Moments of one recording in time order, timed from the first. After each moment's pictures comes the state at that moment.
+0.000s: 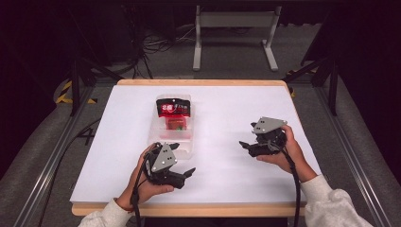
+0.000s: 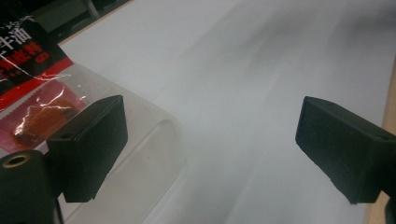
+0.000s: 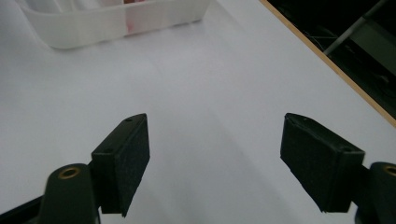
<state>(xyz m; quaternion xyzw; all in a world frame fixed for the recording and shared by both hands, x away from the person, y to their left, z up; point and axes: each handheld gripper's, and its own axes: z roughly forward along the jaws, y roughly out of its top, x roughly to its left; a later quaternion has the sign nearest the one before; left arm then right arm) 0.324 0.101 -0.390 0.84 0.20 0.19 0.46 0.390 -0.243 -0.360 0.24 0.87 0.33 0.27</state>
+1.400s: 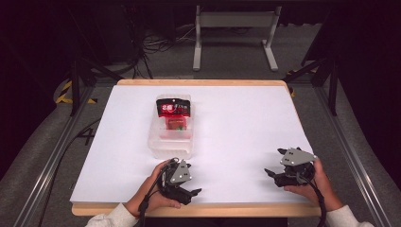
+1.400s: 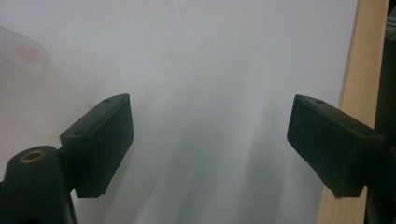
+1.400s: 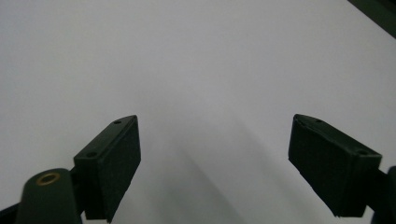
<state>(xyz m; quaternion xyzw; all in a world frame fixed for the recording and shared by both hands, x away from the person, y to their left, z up) 0.317 0.076 -0.437 0.91 0.16 0.11 0.37 0.323 -0.317 -0.413 0.27 0.87 0.31 0.27</state>
